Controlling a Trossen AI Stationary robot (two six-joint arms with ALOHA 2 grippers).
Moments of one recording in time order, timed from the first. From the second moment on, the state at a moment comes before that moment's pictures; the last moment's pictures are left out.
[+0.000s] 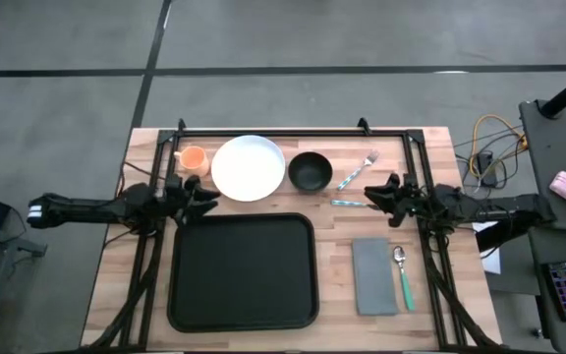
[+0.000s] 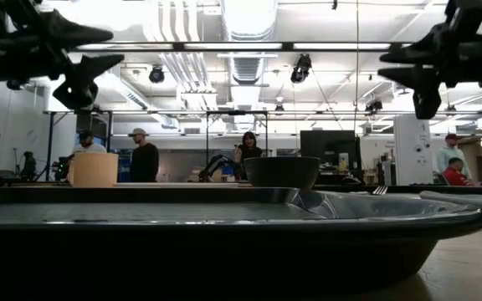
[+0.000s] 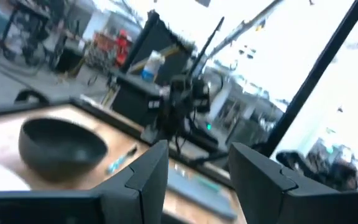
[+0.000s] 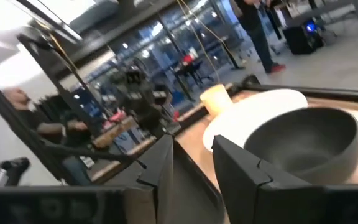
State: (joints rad) left arm 0.05 0.32 0.02 0.47 -0.06 -0.51; right arm 0.01 0.24 0.03 0.29 0.26 0.57
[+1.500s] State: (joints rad) left arm 0.45 1.24 1.14 -1.15 -0.37 -0.24; right arm 0.01 0.33 0.03 0.29 0.30 0.68
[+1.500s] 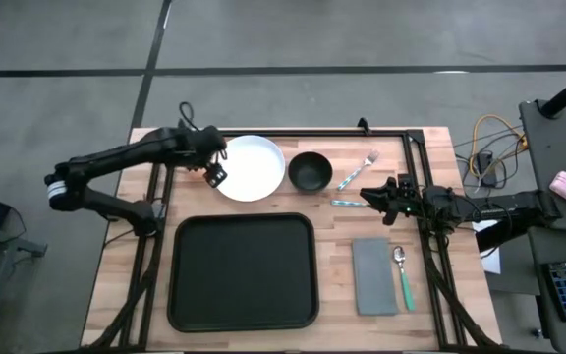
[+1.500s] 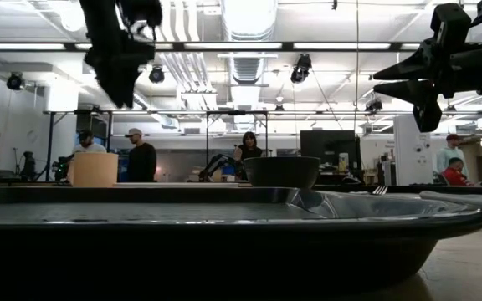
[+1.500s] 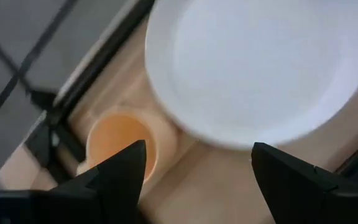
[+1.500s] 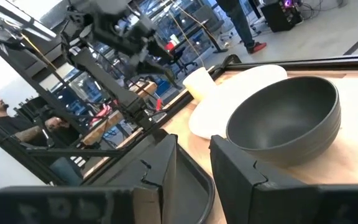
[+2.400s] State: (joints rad) left arm 0.58 1.33 0.87 -1.00 -0.40 -0.13; right arm 0.01 0.33 0.03 0.29 0.30 0.67
